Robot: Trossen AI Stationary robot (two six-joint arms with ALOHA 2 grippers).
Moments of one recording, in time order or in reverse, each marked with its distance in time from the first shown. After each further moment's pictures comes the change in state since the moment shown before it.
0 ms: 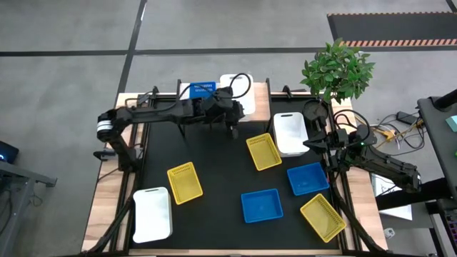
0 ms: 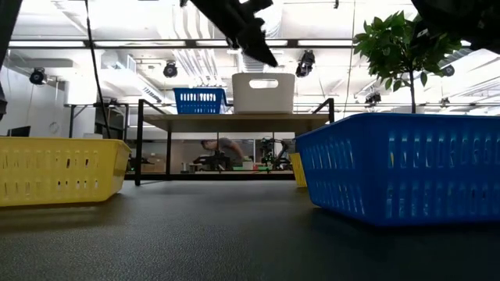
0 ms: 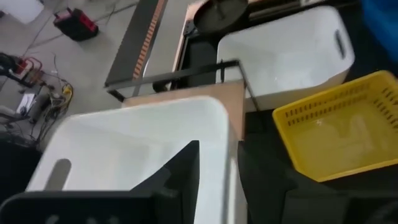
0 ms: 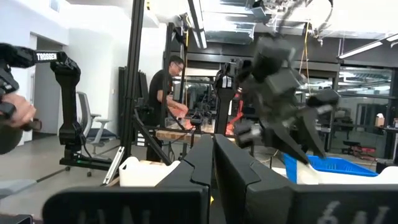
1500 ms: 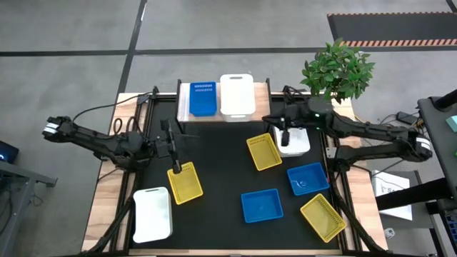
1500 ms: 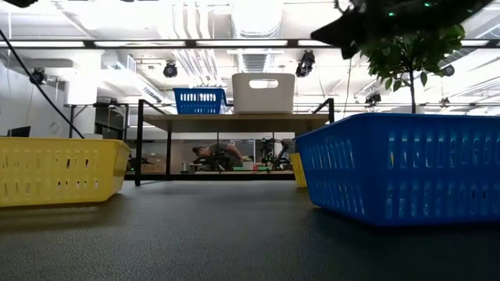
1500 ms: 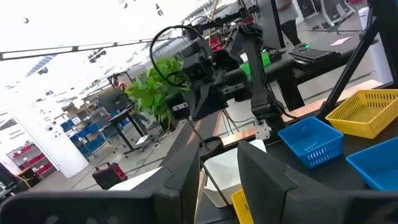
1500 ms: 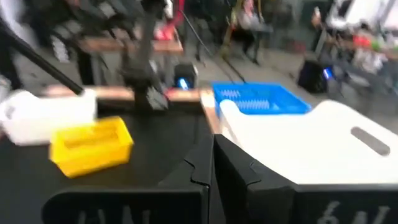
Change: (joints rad) left arm -0.441 -0.889 -0.981 0.773 -0.213 0.160; right arm 0.048 0.942 0.538 -0.099 0.318 -0.234
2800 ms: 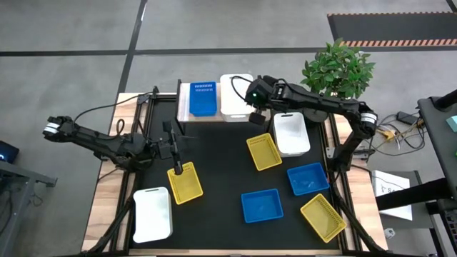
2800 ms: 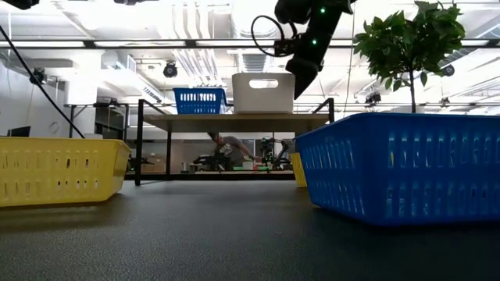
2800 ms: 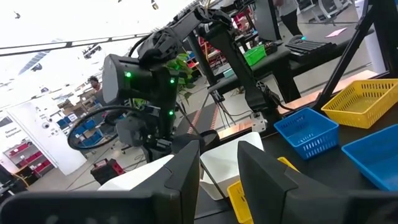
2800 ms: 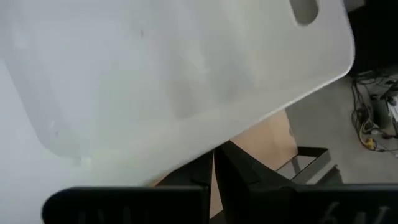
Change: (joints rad) left arm 0.000 0.023 -0.007 -0.004 0.000 -0.002; right arm -0.008 0.685 0.885 -1.044 0.642 -0.123
